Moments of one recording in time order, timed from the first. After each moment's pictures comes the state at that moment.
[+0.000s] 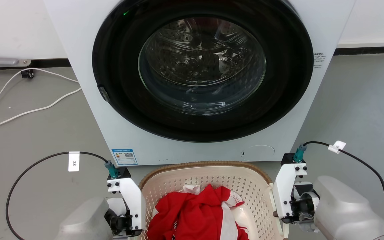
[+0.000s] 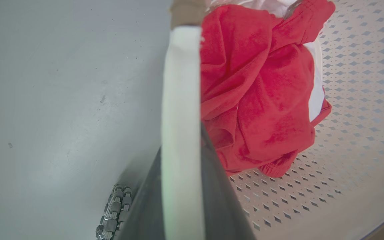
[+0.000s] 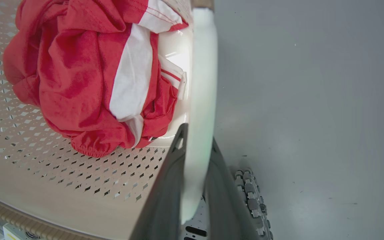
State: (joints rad) left arm -0.68 0.23 -1.03 1.14 -1.29 -0.12 0.52; right arm -0.76 -0.15 1.01 1.22 1.15 0.13 0.66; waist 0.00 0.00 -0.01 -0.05
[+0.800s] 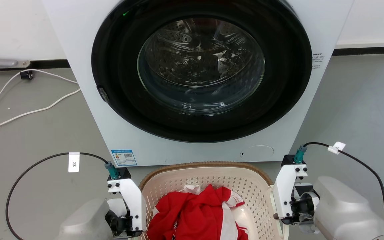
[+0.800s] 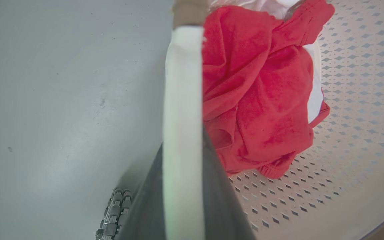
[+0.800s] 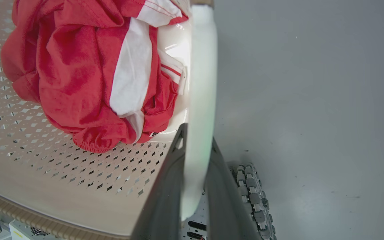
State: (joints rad) left arm -0.68 0.23 -1.06 1.14 -1.31 -0.12 0.50; right arm -0.76 -0.14 1.02 1.24 1.16 0.13 0.68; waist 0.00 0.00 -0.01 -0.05
